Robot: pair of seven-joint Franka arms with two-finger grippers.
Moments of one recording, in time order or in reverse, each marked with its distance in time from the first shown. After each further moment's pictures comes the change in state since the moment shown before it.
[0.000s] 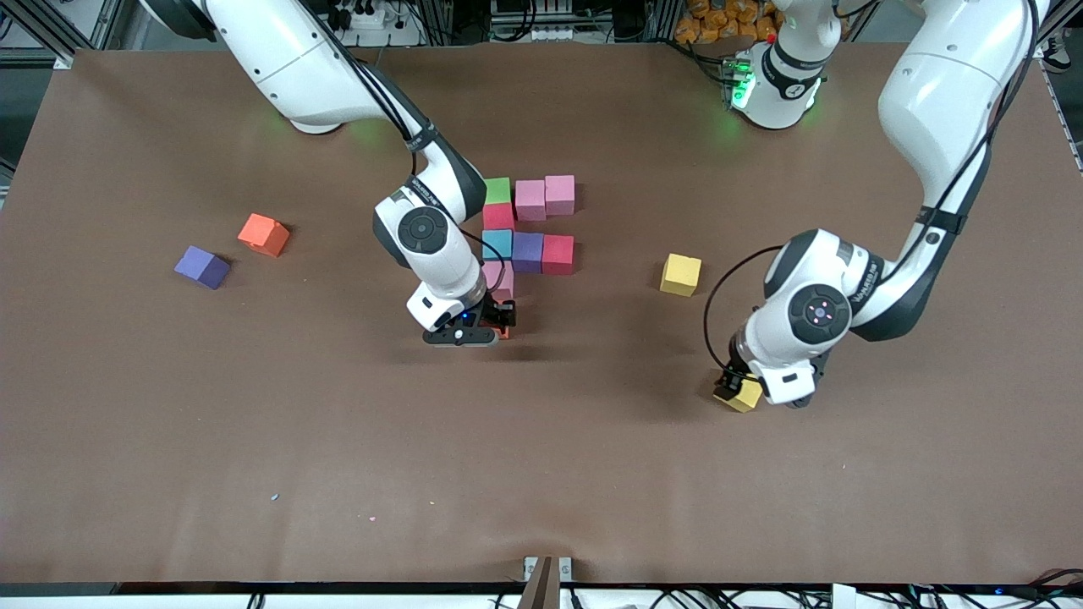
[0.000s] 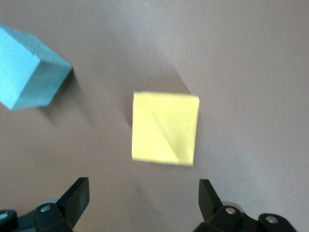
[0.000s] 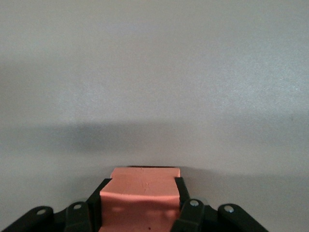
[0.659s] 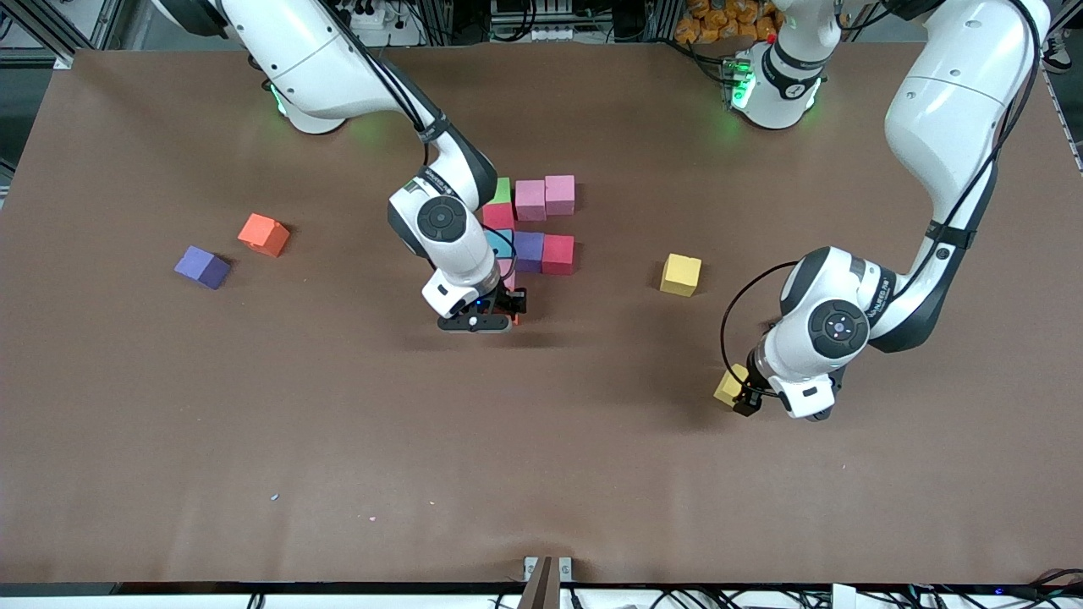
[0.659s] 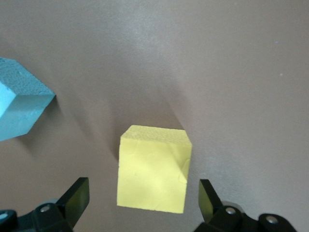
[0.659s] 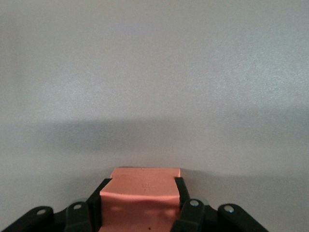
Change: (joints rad) left arm 0.000 0.030 0.047 0.005 0.013 0.097 0.002; right arm 0.048 0.000 -0.001 -0.018 -0.007 -0.003 0.056
